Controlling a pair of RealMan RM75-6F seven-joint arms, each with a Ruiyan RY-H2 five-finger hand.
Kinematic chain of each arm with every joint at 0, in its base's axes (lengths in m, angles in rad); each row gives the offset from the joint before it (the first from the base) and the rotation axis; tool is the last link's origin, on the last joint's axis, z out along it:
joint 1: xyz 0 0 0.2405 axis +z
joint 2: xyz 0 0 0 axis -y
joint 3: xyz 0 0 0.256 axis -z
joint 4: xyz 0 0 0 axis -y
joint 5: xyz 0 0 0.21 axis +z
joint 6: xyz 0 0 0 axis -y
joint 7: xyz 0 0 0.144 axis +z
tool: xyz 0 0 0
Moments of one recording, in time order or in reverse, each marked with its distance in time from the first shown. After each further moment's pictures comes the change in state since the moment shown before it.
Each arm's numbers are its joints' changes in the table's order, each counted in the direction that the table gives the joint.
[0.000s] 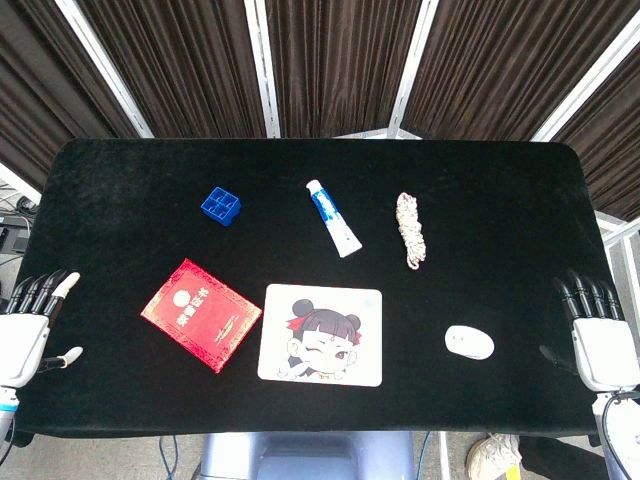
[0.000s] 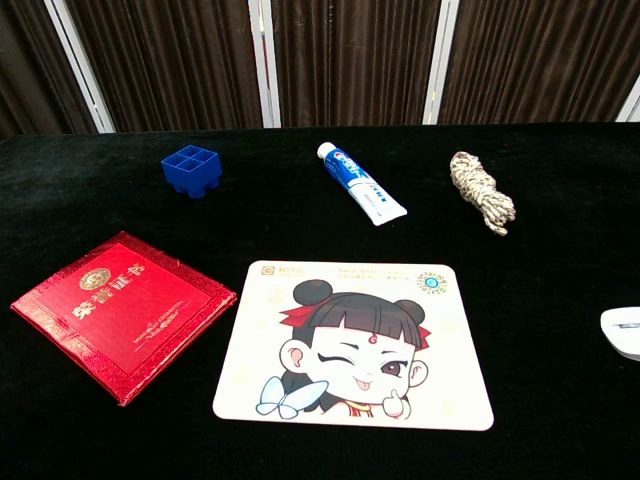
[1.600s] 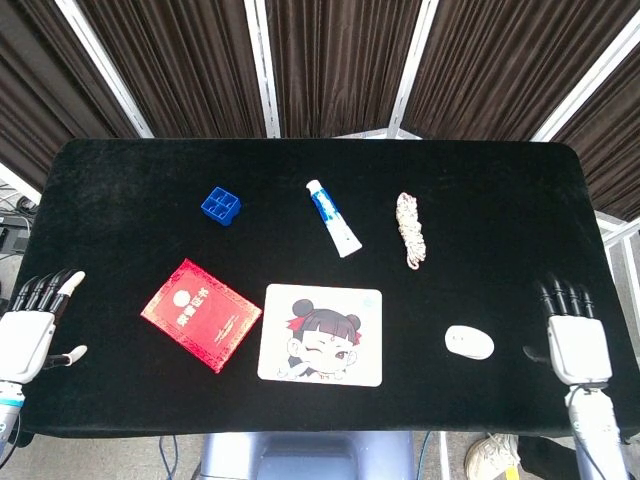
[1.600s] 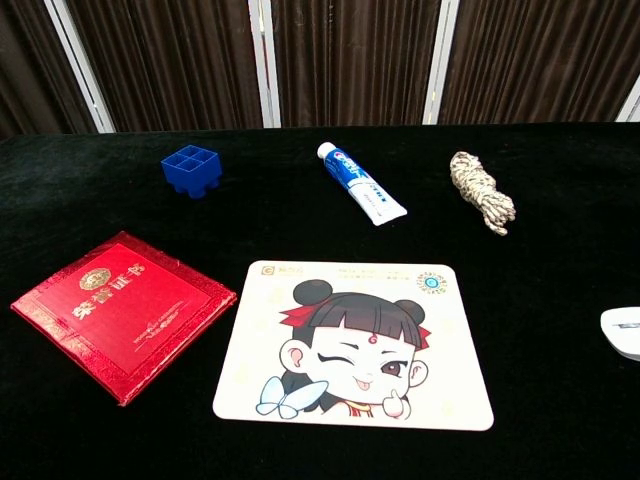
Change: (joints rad) left arm -0.018 0.005 0.004 0.007 -0.026 0.036 0.004; right arm 0.034 0.116 -0.021 0.036 0.119 0.055 -0.216
